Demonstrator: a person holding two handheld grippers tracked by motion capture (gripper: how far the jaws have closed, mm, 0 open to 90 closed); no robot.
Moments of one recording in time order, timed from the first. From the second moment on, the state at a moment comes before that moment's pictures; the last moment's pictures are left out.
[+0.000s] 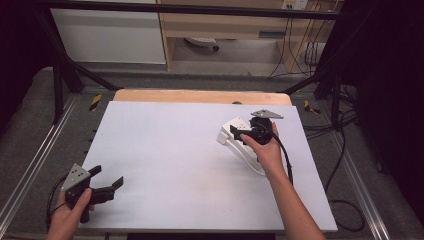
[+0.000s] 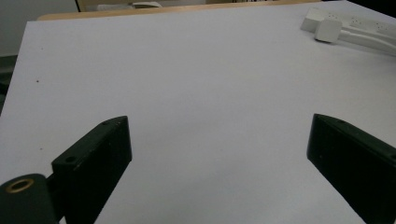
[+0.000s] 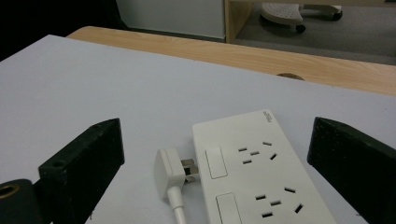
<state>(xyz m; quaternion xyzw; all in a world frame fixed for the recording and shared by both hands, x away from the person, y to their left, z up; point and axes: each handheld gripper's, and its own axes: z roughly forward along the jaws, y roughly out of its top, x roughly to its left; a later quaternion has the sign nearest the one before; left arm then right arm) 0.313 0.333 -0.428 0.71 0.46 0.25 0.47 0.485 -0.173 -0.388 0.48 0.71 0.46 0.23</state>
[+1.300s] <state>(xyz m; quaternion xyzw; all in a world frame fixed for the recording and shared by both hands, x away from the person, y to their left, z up) 0.313 0.332 -0.429 0.71 0.45 0.25 0.47 0.415 -0.253 -0.381 0.47 0.67 0.51 0.26</state>
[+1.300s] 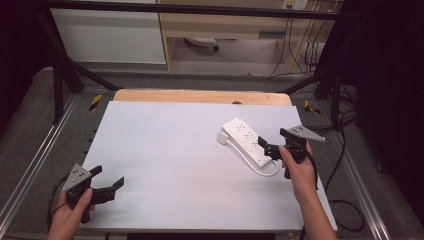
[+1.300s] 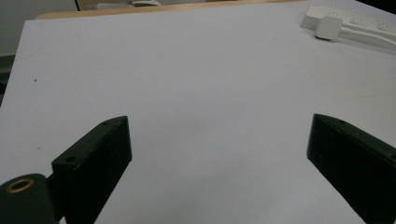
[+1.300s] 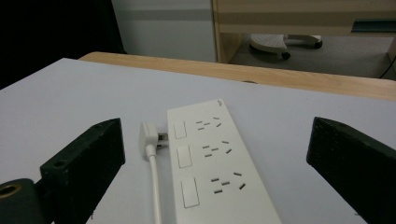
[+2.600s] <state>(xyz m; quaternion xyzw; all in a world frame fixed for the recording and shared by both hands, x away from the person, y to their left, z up) 0.311 0.329 -0.429 0.72 0.45 0.26 0.47 0.343 -0.315 -0.414 0.47 0.66 0.51 0.28</state>
